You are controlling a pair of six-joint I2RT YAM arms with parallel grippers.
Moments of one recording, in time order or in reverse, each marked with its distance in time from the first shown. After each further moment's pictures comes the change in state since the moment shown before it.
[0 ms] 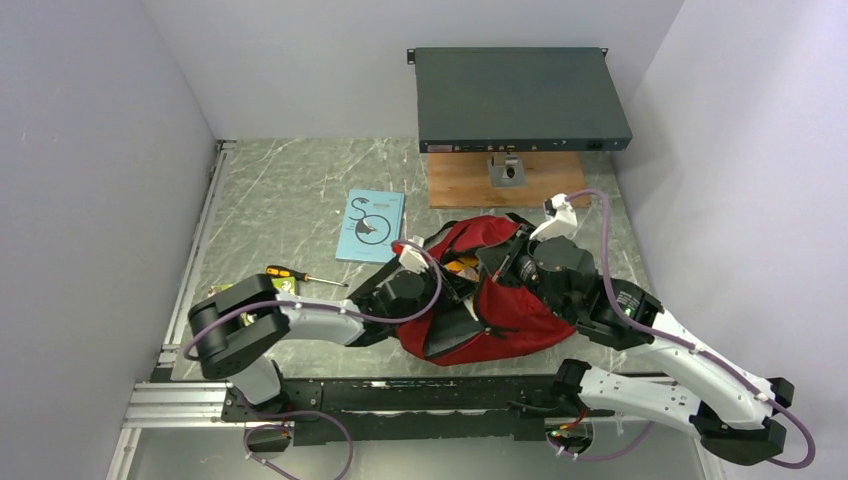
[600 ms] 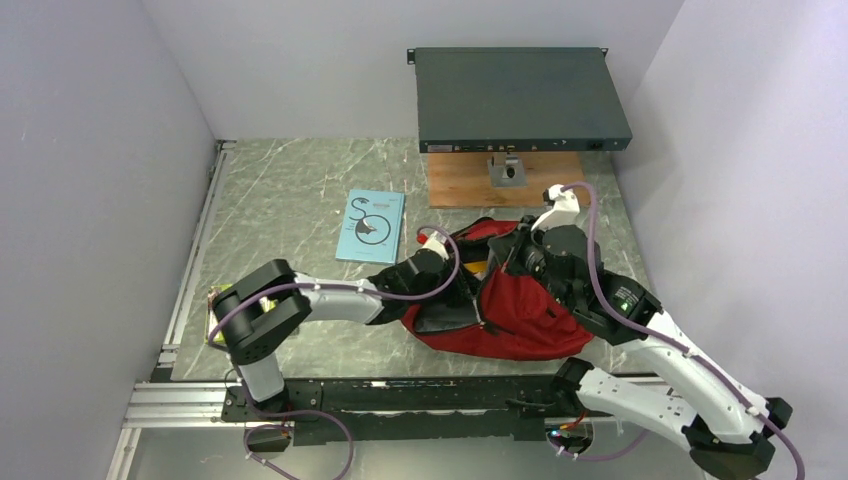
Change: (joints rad) left arm 0.060 0.191 0.248 -0.206 0.276 0.000; right arm -0.127 0.005 -0.037 0.060 -0.058 -0.250
